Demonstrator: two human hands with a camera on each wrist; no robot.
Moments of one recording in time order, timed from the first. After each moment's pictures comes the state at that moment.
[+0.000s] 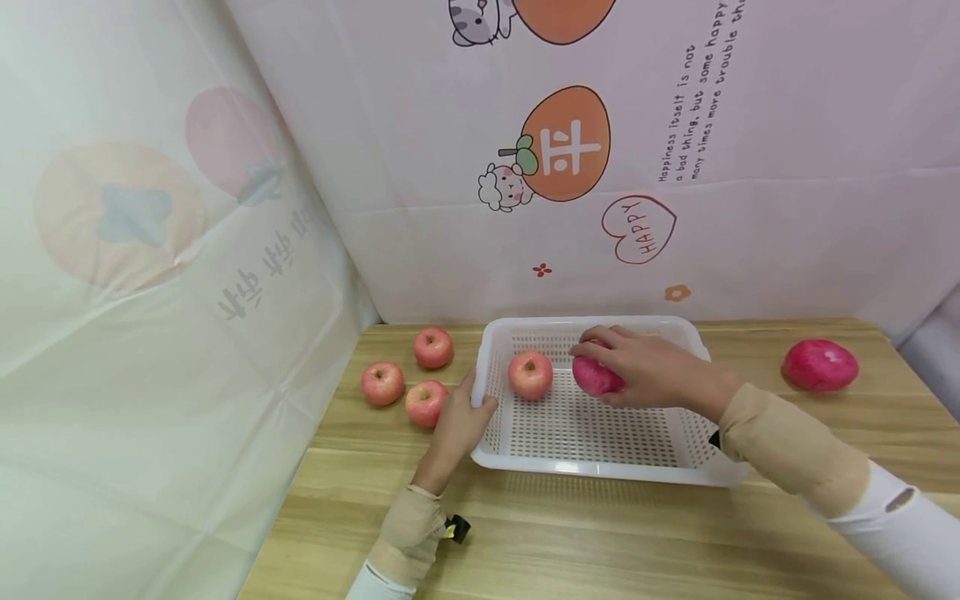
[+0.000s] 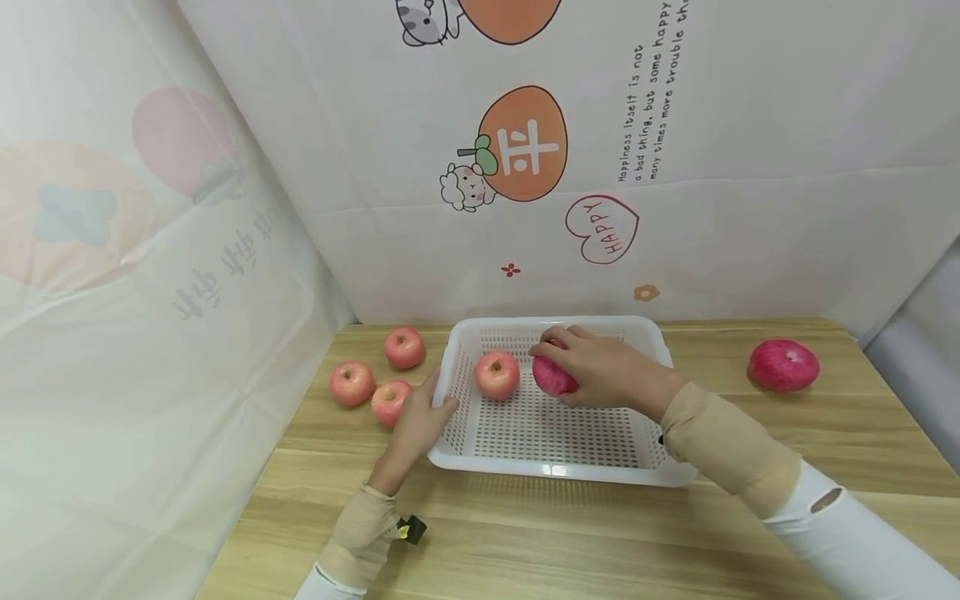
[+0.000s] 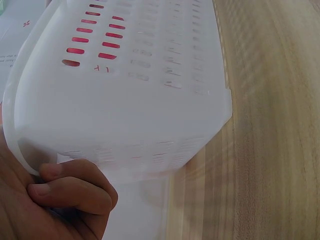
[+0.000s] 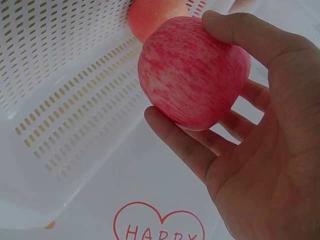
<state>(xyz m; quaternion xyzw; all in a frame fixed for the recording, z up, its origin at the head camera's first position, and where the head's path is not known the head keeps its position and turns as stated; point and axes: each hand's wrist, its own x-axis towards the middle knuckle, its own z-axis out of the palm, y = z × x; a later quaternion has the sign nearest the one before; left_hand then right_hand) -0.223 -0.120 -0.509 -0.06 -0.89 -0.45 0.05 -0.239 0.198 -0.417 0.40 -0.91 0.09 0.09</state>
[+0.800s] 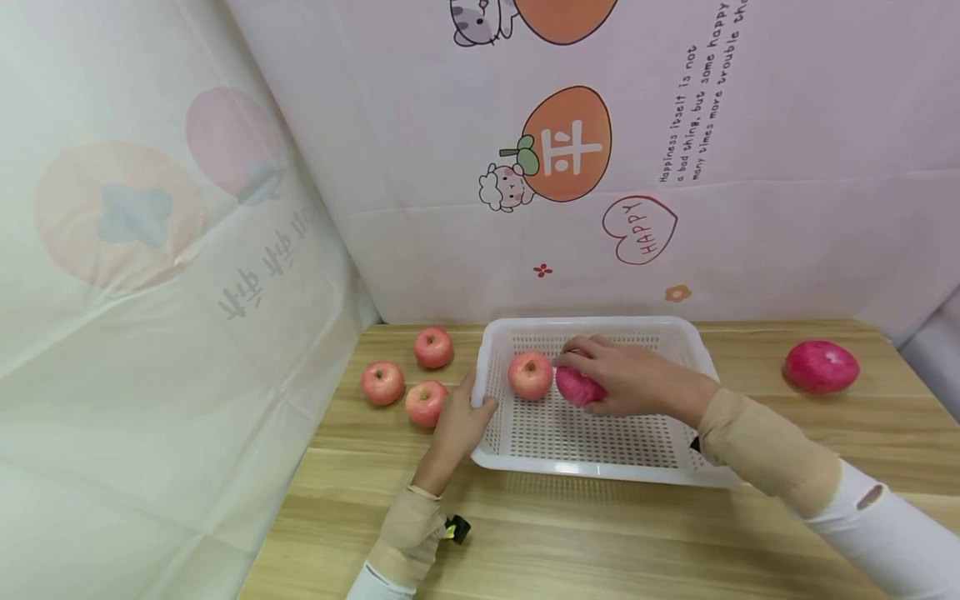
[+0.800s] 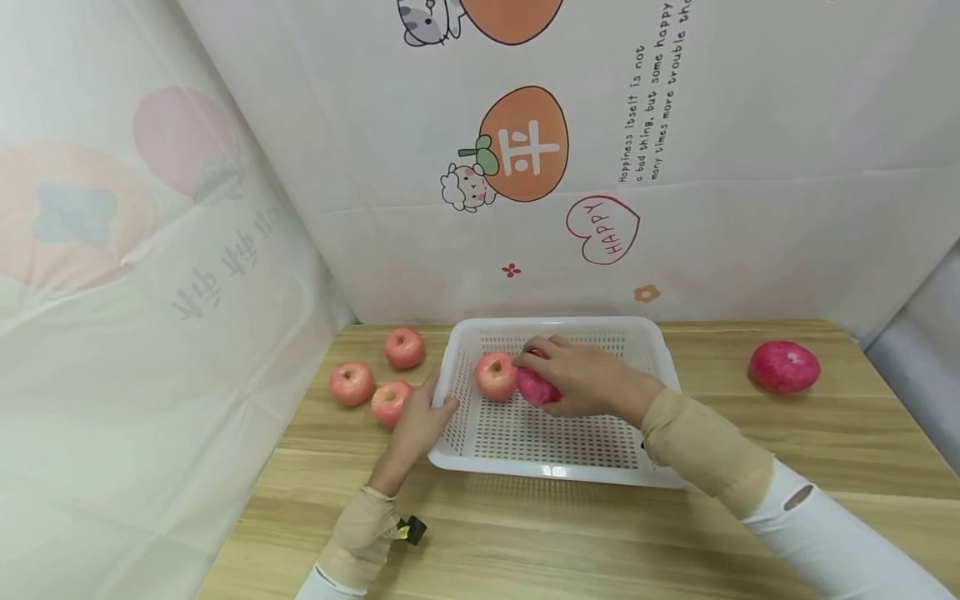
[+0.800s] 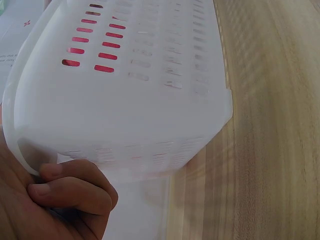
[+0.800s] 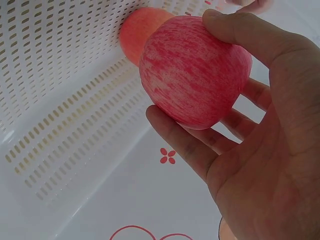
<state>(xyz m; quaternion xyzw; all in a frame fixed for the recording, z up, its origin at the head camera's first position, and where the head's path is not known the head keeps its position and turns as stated) -0.224 -0.121 -0.511 -0.06 -0.89 -0.45 0.05 -0.237 0.174 -0.423 0.40 -0.91 0.08 0.06</state>
